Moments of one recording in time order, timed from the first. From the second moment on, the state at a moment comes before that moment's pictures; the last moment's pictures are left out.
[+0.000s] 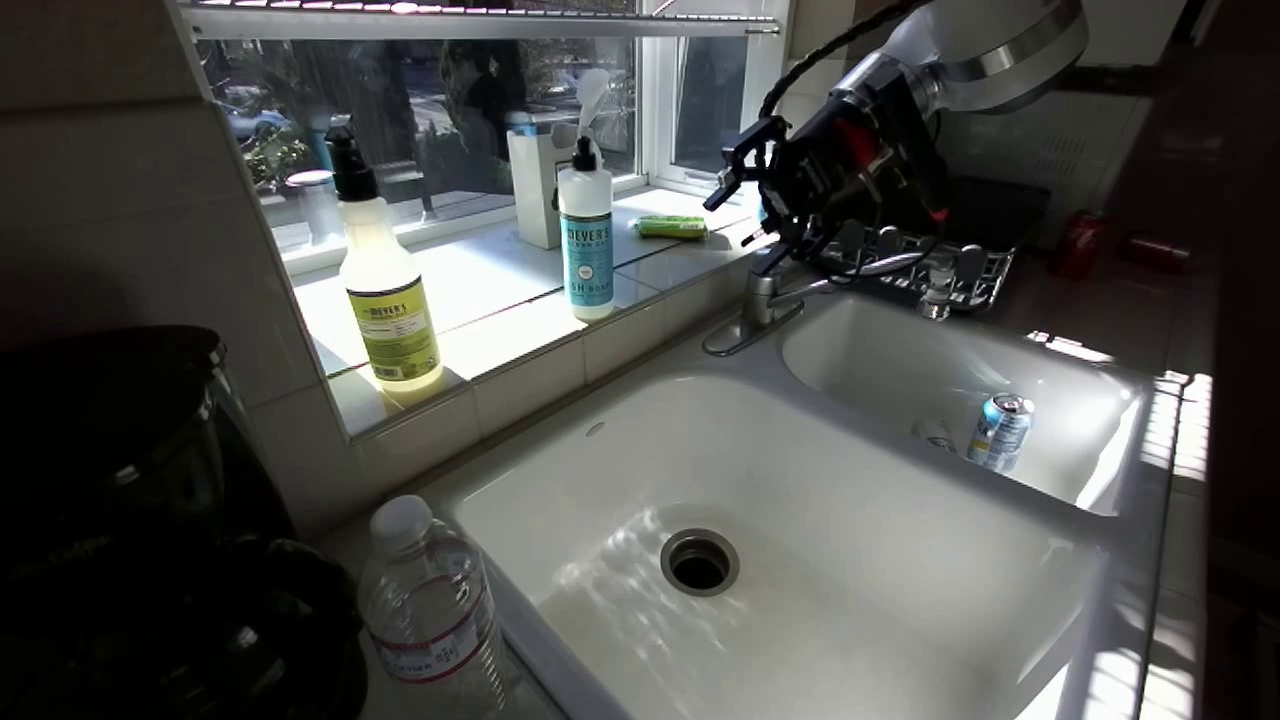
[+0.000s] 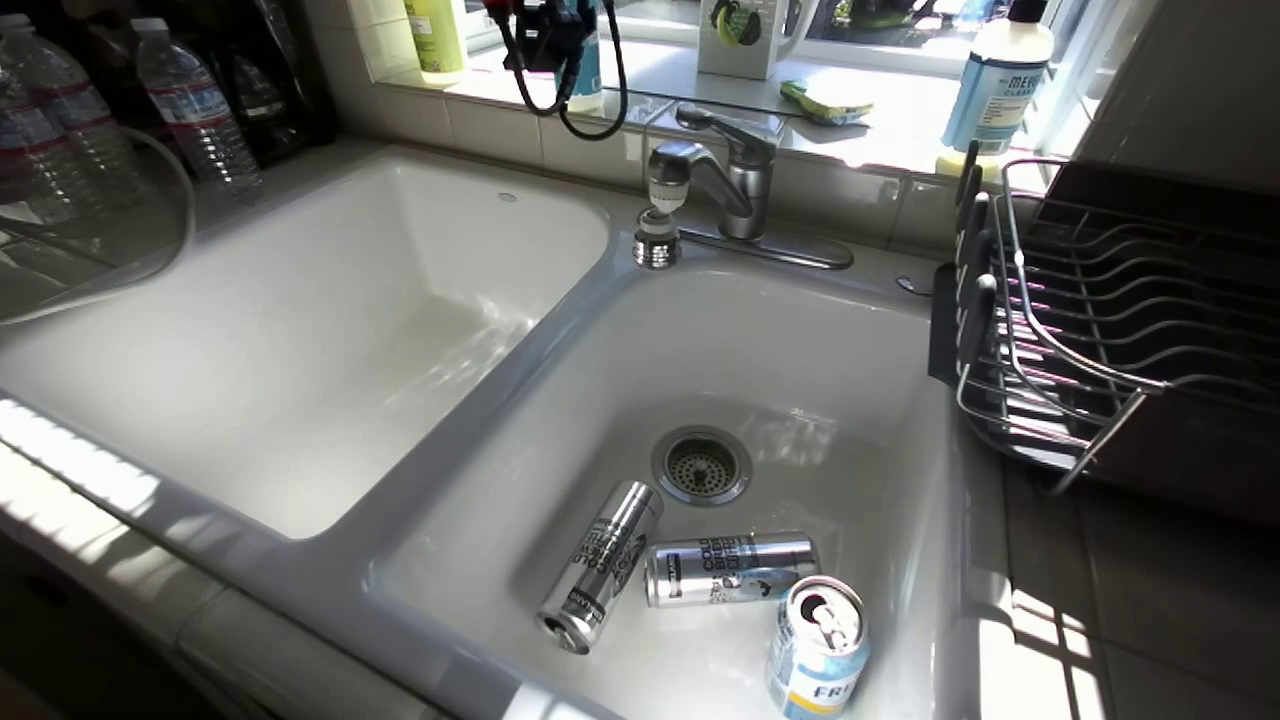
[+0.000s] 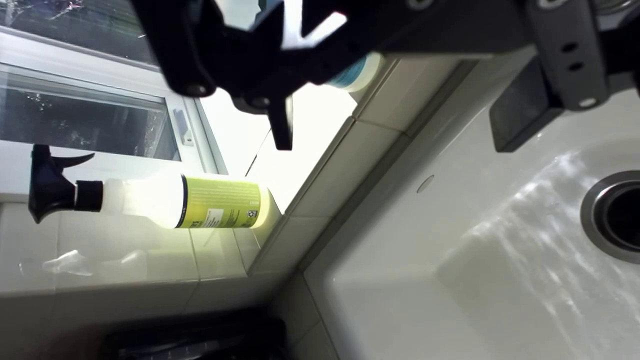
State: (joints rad) arm -0.03 0.05 -0.15 -1.95 0.99 2.00 -0.07
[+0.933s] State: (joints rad) arm -0.07 0.07 -0.14 -1.94 1.19 2.11 0.04
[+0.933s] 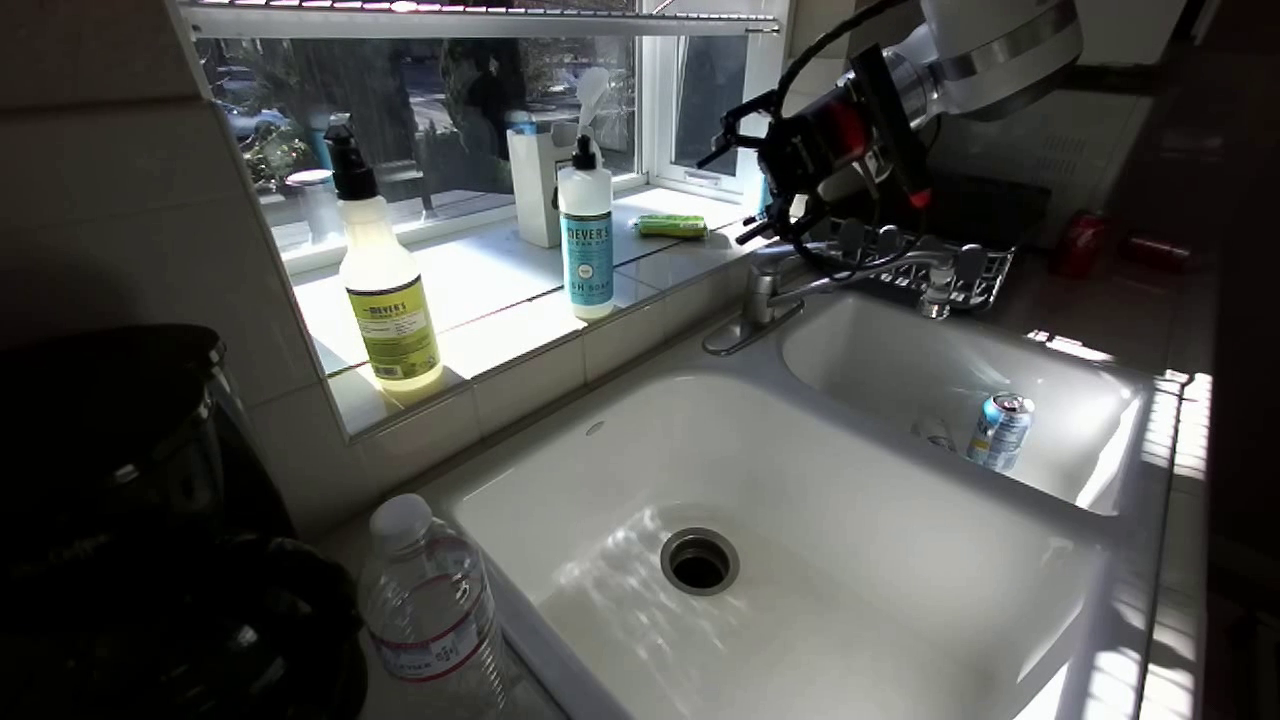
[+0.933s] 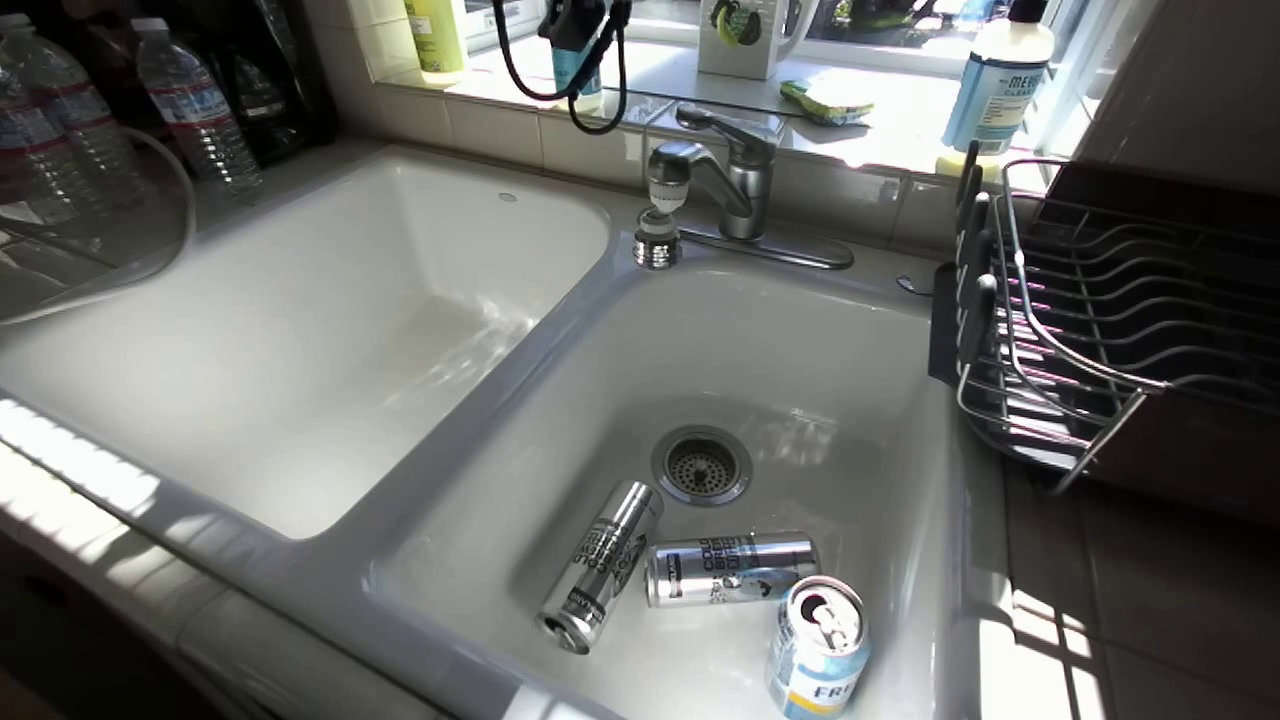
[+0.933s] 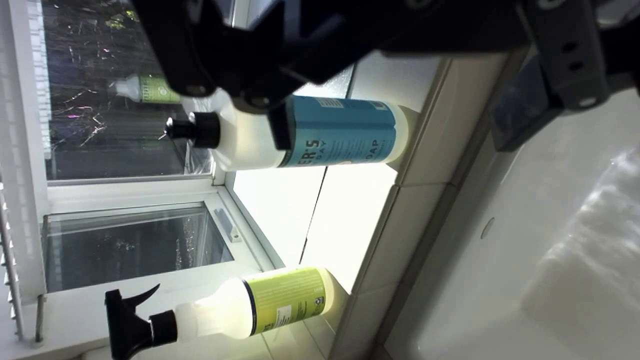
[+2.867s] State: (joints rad) arm -0.11 0.39 -0.11 -1.62 1.32 1.99 0.67
